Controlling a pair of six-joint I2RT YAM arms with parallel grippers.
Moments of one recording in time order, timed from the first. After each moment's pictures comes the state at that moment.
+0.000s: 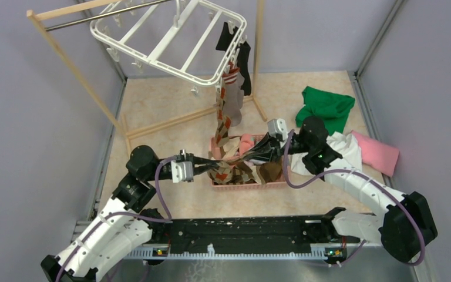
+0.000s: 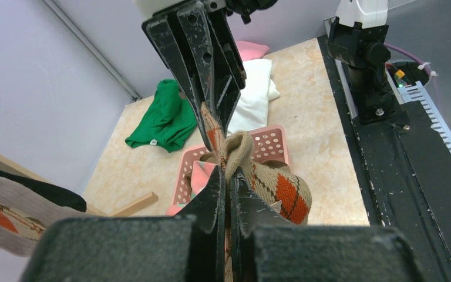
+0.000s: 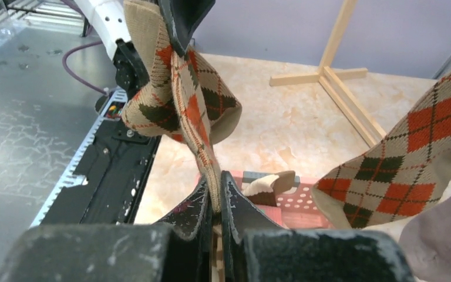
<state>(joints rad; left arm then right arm) -0.60 0.63 0.65 0.06 0.90 0.39 0.57 1.12 0.68 0.47 -1.12 -0.08</state>
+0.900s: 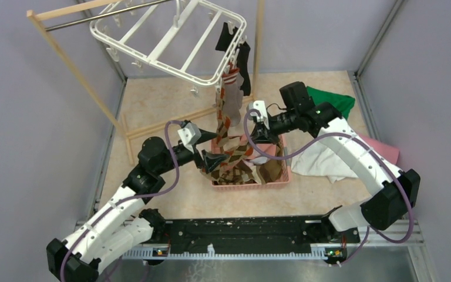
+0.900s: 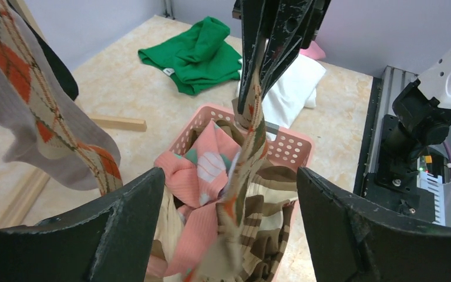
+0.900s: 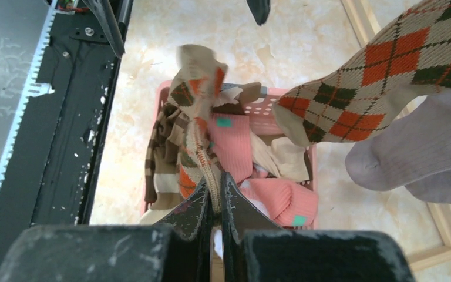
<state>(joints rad) -0.60 0.74 0.64 0.13 0.52 -0.04 0.56 1.40 1.38 -0.79 -0.90 -0.80</state>
